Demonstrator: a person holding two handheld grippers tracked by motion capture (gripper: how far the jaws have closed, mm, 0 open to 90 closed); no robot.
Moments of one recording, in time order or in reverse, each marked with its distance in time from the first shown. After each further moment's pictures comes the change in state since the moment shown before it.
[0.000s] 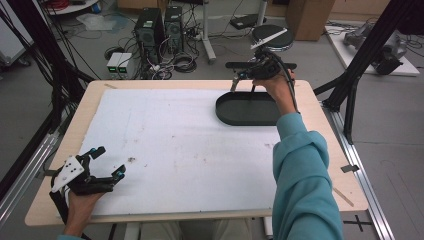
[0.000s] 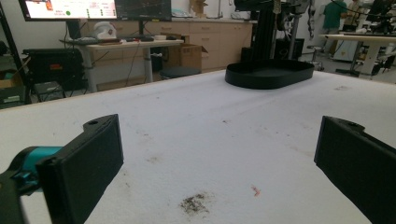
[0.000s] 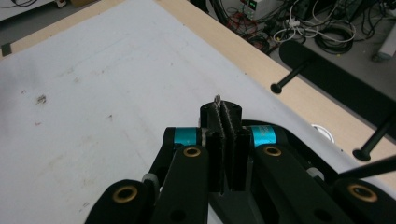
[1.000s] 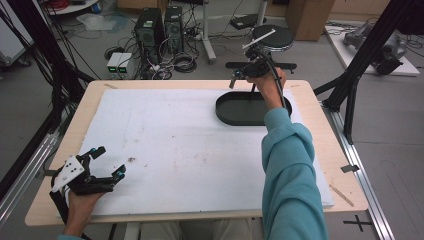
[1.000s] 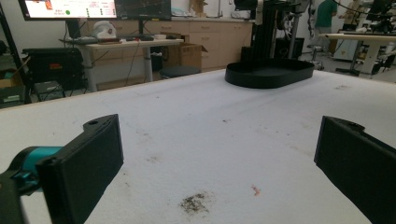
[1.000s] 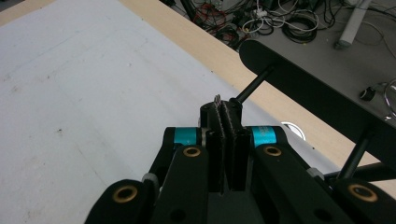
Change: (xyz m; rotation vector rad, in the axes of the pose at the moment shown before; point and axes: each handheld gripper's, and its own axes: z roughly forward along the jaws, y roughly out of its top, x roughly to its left) left arm -0.001 0.000 0.000 0.003 0.001 -0.005; right arm -0.013 0.006 0.033 0.038 -0.128 0.035
